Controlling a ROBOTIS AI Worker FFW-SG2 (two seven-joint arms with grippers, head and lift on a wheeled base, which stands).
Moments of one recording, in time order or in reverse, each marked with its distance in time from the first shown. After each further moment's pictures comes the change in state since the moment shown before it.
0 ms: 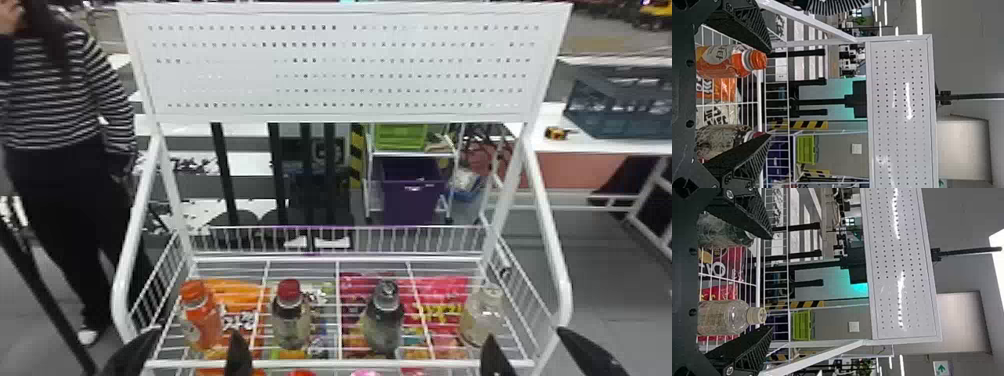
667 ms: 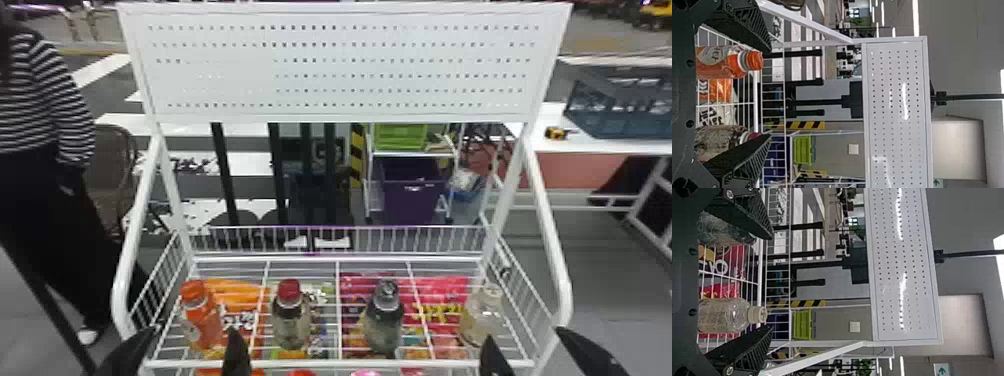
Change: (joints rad) left arm 0.007 0.007 0.001 -0.006 -0.001 -0.020 0.006; right arm -0.001 0.000 0.001 -0.009 0.022 0.020 -0.003
